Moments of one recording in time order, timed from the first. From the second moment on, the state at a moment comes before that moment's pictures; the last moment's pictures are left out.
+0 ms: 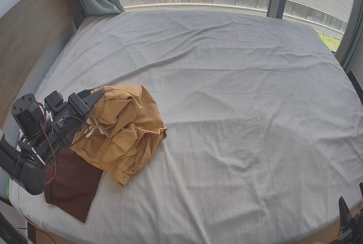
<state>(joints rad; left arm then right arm) -0.18 1.76 -0.45 -1.42 -0.29 -0.84 0.00 0.02 -0.02 0.00 0.01 0.00</state>
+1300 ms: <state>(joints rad) -0.61 1.49 -0.64 -1.02 -0.01 -0.94 0.00 0.02 -0.02 0.00 0.01 0.00</state>
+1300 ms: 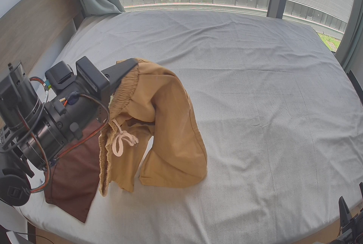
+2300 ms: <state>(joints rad) -0.84 1.68 -0.82 -1.02 -0.01 -0.95 0.00 0.02 -0.02 0.00 0.01 0.00</state>
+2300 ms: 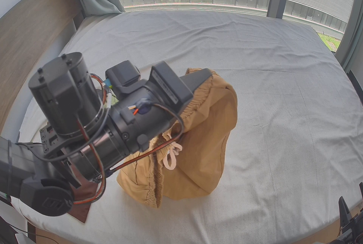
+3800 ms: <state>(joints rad) -1.02 1.88 -1.40 -0.78 -0.03 -1.19 0.00 0.02 -0.02 0.00 0.01 0.00</state>
